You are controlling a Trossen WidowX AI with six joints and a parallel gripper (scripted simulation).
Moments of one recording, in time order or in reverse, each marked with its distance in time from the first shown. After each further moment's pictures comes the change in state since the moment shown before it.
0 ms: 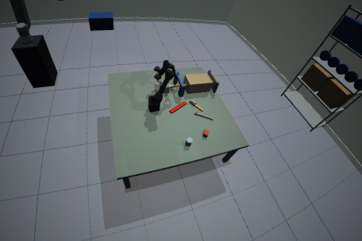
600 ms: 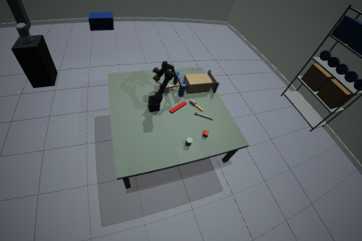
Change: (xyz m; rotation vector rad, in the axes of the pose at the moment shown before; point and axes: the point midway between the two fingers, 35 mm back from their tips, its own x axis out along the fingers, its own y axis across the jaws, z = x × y) arm -0.001 0.028 0.000 -0.010 -0.004 0.020
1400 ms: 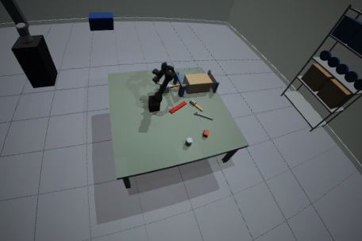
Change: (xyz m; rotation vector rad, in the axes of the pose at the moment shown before) arm -0.004 0.025 -0.006 -0.001 -0.008 -0.001
